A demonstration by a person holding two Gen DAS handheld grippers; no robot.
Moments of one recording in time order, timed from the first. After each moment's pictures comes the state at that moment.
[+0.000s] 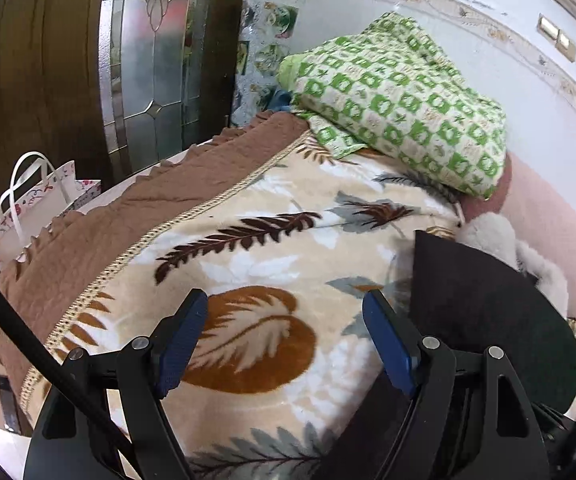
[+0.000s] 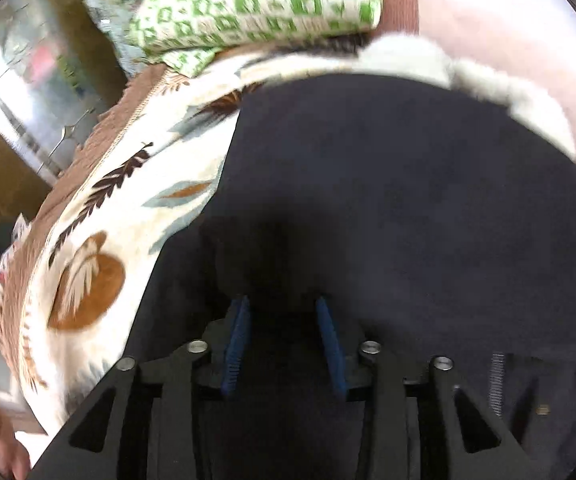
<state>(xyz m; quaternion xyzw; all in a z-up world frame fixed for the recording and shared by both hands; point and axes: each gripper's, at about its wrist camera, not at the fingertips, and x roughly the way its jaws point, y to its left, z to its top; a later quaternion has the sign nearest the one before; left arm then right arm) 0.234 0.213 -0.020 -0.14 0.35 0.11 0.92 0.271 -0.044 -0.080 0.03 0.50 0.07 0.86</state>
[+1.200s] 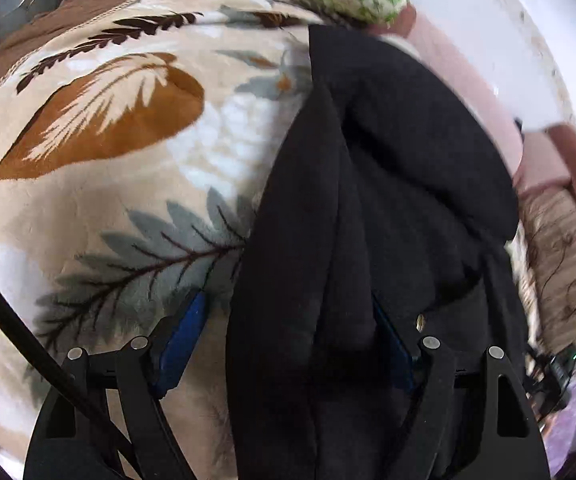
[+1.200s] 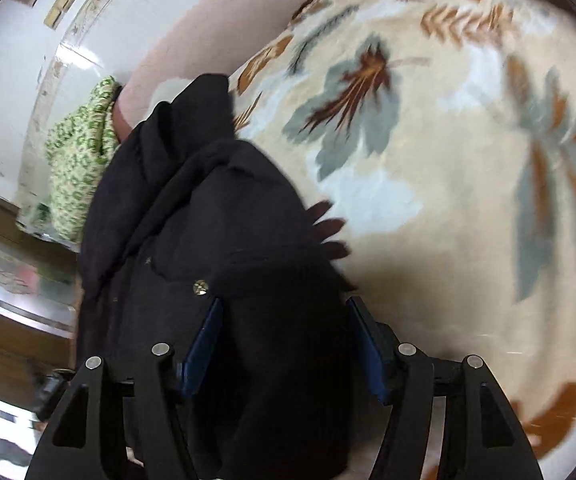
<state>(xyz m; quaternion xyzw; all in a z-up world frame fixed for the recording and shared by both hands) 0.179 0.177 -0.127 -0.18 0.52 -0.14 0.82 -0.002 -0.401 -0.156 0.42 0.40 -0.04 0.81</state>
